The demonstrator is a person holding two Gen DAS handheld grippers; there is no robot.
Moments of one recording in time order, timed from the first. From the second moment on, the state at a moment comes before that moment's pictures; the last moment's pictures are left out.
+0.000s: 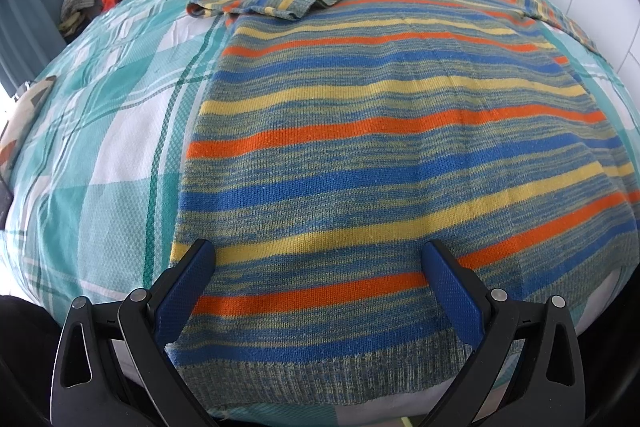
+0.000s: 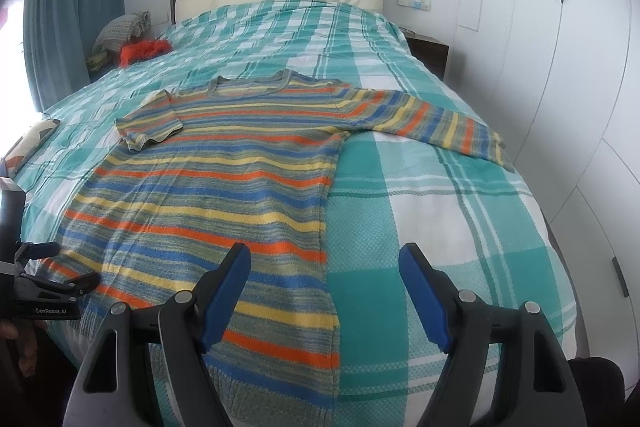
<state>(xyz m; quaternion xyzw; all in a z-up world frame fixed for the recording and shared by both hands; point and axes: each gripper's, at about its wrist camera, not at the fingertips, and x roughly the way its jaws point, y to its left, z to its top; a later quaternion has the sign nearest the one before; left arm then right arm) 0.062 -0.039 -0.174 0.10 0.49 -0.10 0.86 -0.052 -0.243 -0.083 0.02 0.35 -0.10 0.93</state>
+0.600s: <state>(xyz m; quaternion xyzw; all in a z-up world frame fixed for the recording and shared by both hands) 0.084 -0.008 -0.118 0.01 0.50 -0.15 0.85 -0.053 -0.236 -0.079 0.01 0.35 -0.09 0.93</state>
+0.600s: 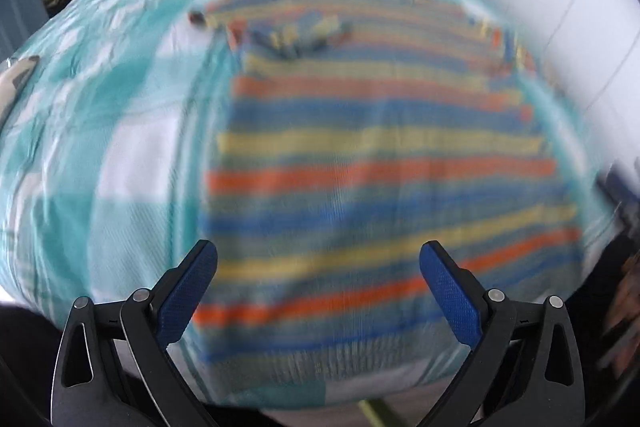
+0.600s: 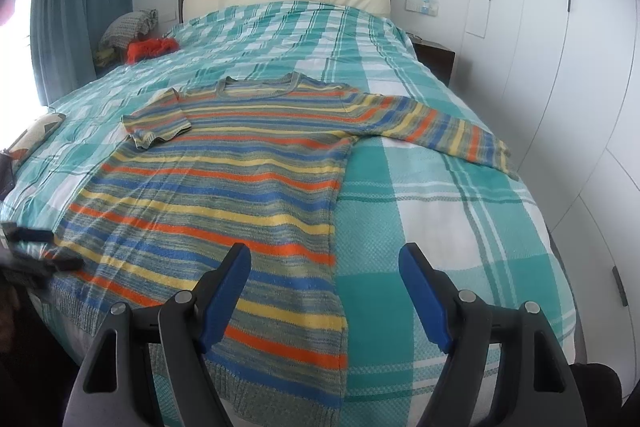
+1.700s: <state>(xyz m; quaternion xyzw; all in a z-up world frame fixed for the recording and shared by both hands) 0.299 0.250 -0.142 -0.21 0.51 0.10 0.82 -0.043 -0.229 -0.093 0.03 0.38 -0.04 0.93</state>
